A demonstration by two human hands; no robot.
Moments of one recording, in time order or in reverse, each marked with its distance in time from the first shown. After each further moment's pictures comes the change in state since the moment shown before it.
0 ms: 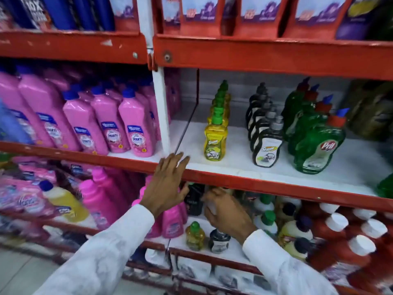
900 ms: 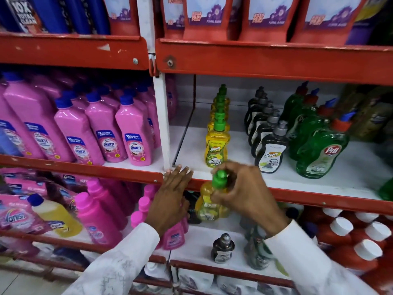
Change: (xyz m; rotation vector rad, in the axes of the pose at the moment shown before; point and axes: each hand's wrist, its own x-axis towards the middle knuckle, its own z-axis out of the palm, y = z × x) left_hand -0.007 -0.017 0.037 -0.223 0.052 0.043; right_hand 0.017 -0.041 -0.098 0.350 0.192 0.248
